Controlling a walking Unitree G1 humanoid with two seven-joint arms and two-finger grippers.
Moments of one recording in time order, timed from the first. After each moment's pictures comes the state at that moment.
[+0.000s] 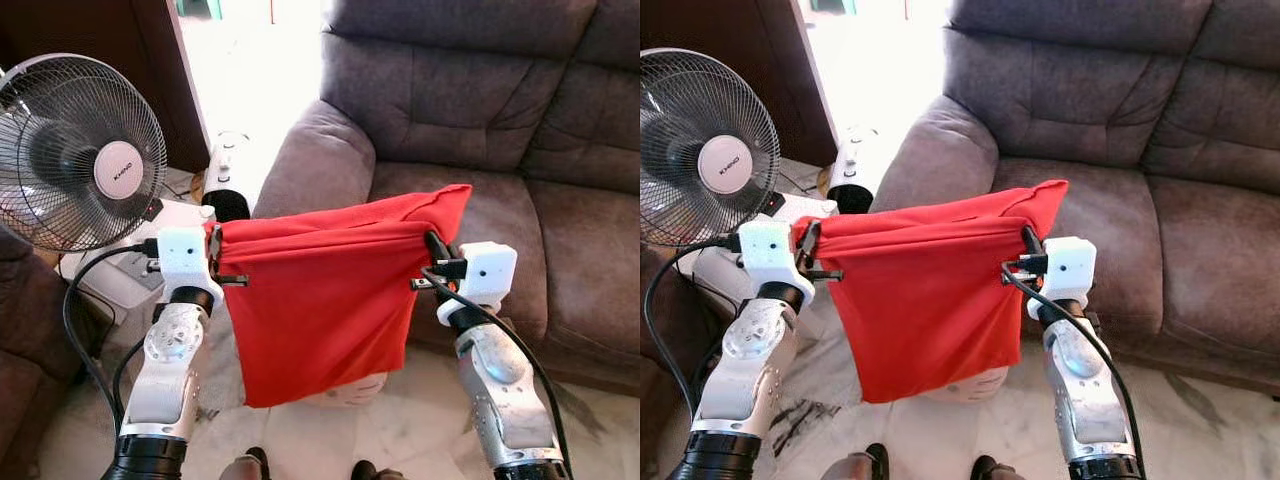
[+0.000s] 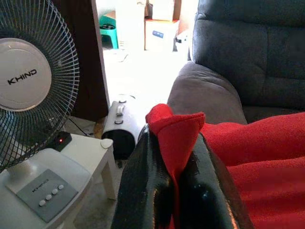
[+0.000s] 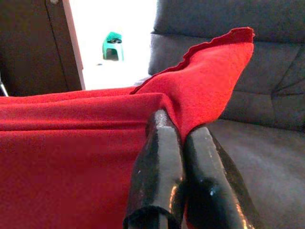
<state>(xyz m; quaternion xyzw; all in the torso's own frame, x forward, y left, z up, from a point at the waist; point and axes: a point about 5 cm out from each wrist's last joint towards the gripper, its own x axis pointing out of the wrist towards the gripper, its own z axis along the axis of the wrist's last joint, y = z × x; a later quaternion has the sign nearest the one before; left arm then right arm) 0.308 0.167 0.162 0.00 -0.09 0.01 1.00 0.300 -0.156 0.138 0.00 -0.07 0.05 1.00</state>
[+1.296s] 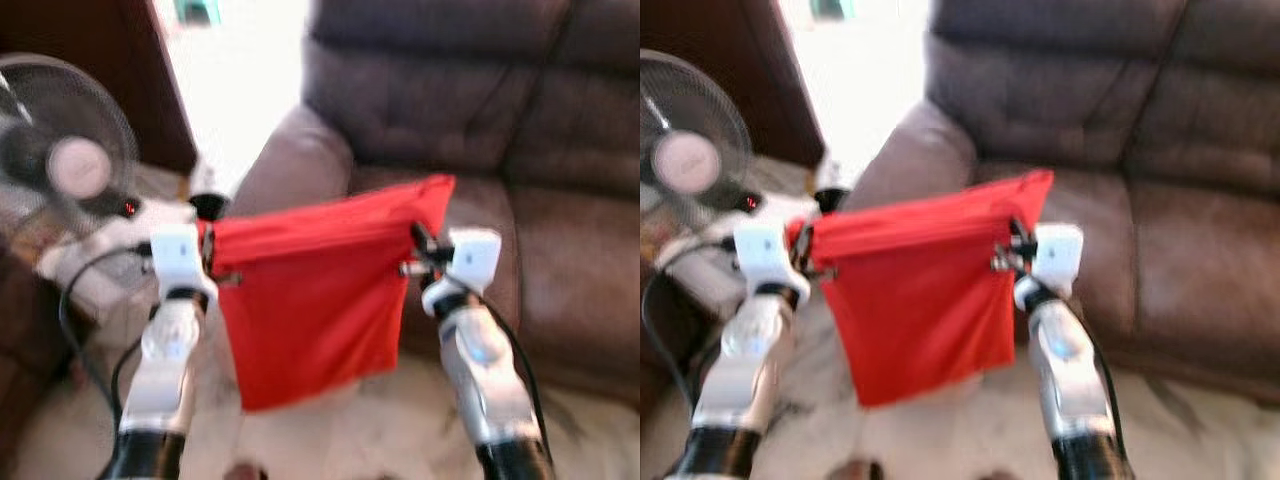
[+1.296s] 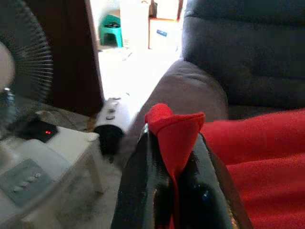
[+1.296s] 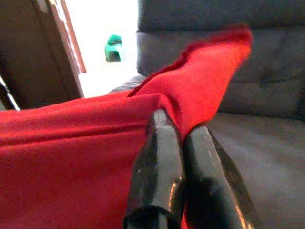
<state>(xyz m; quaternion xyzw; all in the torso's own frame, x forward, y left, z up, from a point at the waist) 0.314 0.169 0.156 -0.01 -0.08 0.03 1.00 0.315 -0.150 0.133 0.03 -0.05 0.05 1.00</state>
